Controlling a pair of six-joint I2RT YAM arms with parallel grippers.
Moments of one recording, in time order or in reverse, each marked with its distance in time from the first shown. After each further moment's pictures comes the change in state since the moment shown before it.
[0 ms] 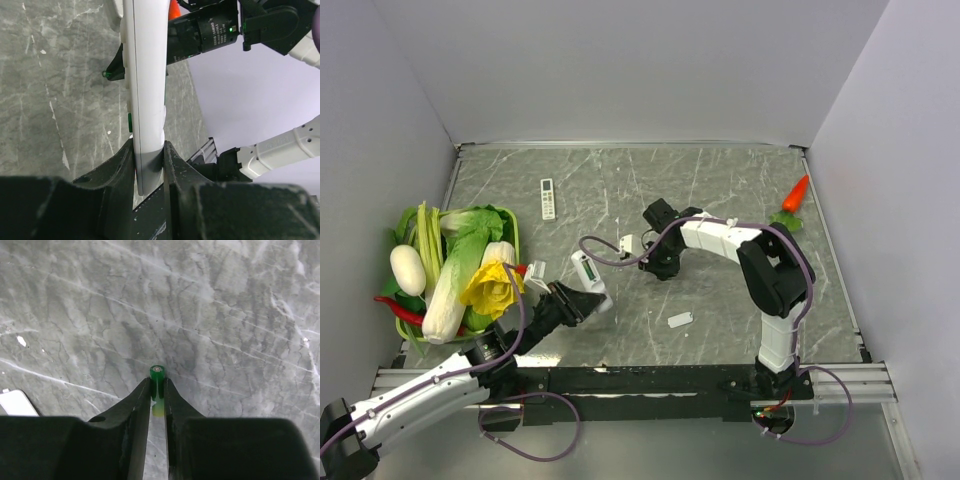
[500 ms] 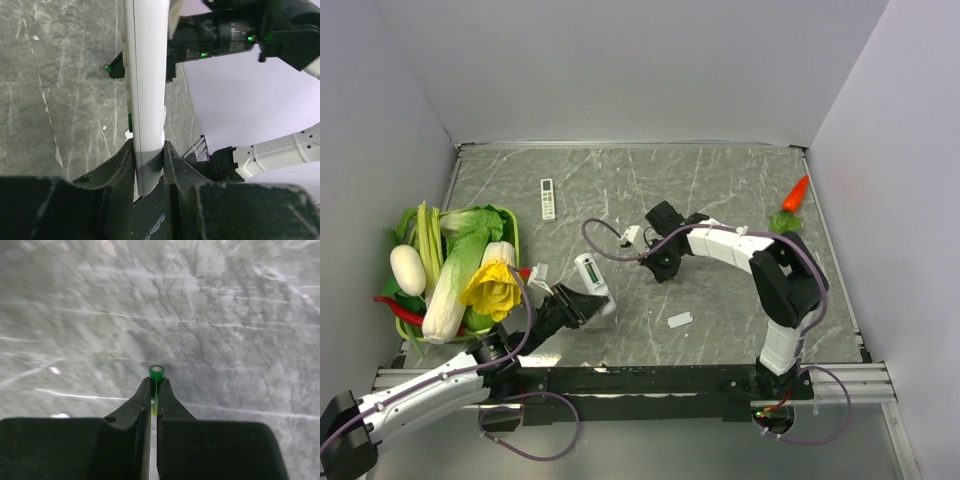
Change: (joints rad) left arm 0.001 0.060 -0.059 0.132 0.025 -0.067; right arm 0.021 -0.085 -0.077 0.097 0.051 0.348
